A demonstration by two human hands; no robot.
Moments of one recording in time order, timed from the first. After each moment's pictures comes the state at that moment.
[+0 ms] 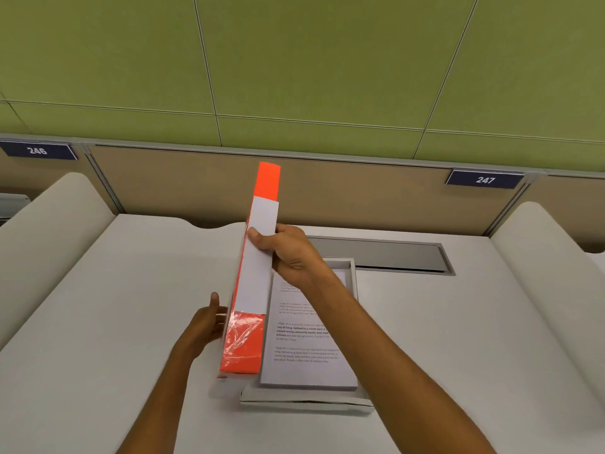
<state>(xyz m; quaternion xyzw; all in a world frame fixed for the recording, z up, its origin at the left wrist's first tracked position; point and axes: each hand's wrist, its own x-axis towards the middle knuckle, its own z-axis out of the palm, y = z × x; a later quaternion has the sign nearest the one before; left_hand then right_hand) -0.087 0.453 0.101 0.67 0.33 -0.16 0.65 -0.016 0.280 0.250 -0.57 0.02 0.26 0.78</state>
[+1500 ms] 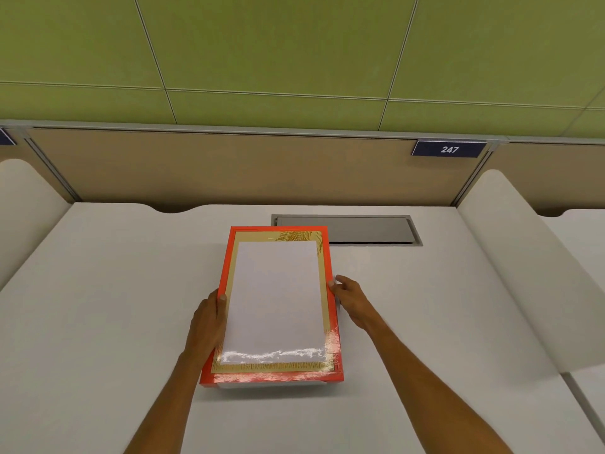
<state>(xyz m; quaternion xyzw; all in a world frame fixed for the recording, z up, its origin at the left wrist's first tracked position) -0.095 0.379 0.031 0.91 0.20 -0.01 0.38 -0.032 0.072 0.073 -0.77 0.11 0.21 0.59</state>
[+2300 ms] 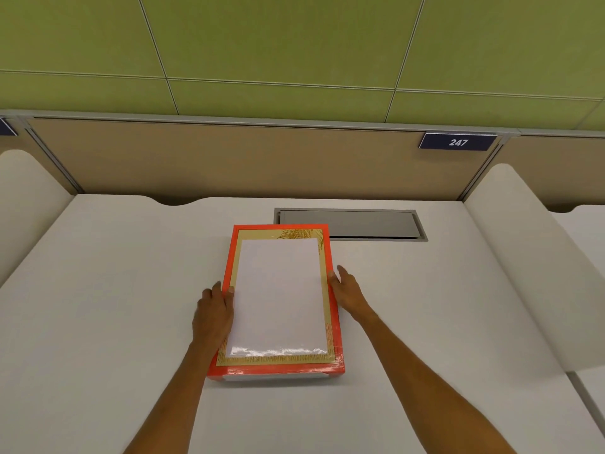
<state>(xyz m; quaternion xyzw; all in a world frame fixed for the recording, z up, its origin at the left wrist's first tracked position) -0.082 0.373 0.018 0.94 0.21 0.00 0.26 -0.019 0.085 0.056 -0.86 0.09 0.19 0.46</state>
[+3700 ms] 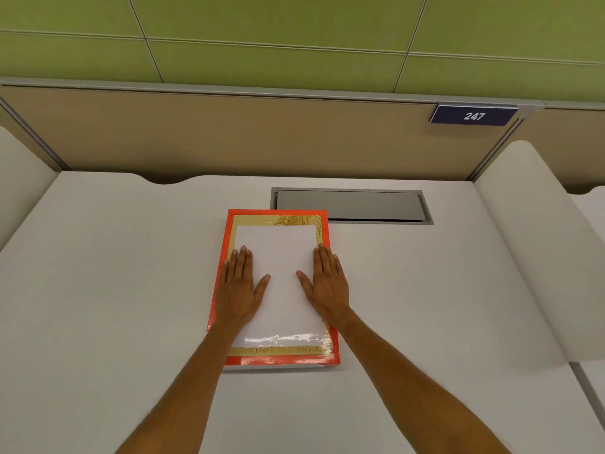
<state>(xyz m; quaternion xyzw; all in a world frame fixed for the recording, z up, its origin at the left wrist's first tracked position) -0.057 0.323 0.006 0.99 0.05 -0.02 0.11 -0.029 0.115 0.015 -0.98 -0.07 0.05 0.17</state>
